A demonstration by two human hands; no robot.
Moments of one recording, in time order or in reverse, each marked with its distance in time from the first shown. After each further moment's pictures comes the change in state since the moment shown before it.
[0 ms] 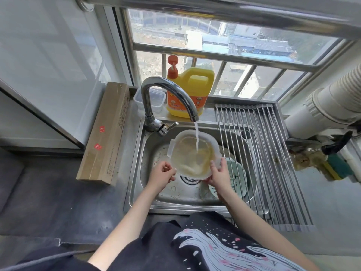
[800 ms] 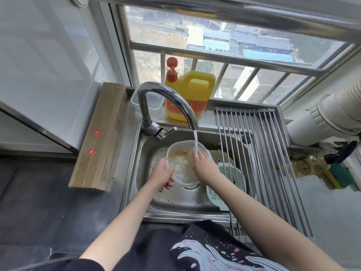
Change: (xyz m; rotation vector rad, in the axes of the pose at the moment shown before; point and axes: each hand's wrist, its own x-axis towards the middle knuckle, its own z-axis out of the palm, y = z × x) left_hand 0.032 0.017 0.008 0.164 -0.062 -0.076; right_hand 0.058 -0.025 0.033 -1.527 -0.360 -0.397
